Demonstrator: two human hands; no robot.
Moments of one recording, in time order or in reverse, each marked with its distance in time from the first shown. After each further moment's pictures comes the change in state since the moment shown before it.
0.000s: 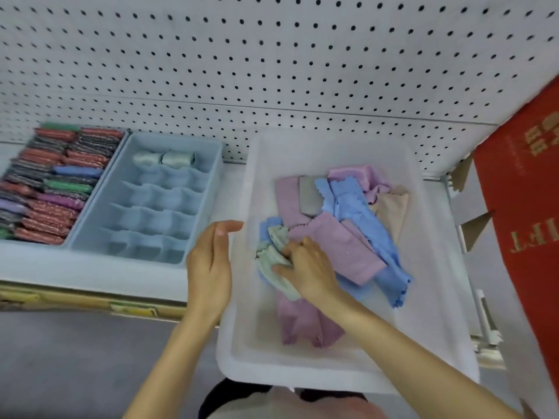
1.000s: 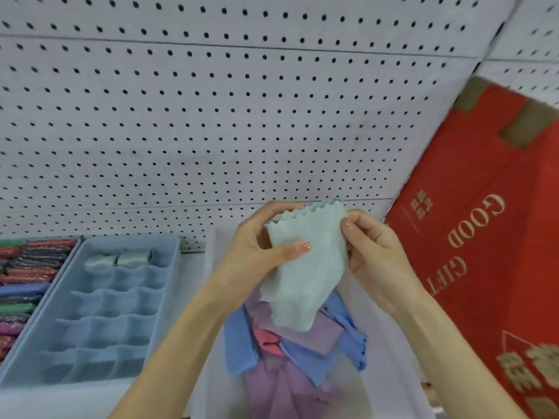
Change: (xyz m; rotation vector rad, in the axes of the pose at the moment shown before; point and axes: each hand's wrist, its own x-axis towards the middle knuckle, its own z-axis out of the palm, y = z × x) left_hand 0.061 0.164 0.046 -0.620 -0.793 0.127; right_hand -0.058 -0.010 -0.216 1.392 0.362 -0.199
